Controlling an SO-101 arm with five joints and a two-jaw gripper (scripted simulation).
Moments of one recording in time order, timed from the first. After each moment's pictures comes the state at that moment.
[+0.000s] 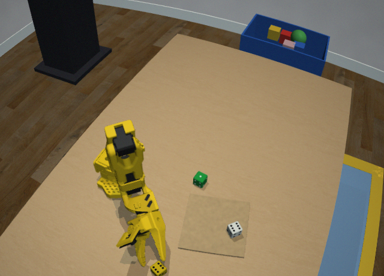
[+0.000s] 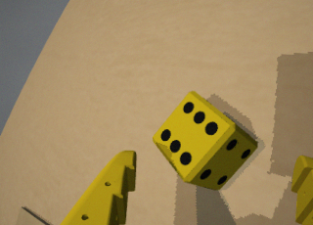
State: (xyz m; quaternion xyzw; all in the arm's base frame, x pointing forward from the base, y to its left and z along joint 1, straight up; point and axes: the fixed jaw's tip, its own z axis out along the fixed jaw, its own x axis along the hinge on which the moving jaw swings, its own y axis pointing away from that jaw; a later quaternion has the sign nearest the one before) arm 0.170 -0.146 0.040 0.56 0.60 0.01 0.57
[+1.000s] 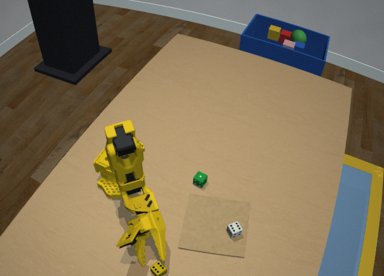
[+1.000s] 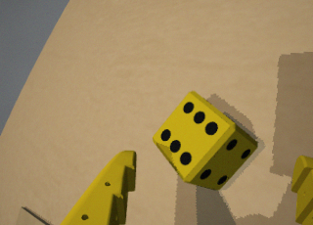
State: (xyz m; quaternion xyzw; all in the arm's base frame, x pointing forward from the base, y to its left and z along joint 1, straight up) arm 0.170 -0.146 0.040 0.56 0.60 0.01 0.57
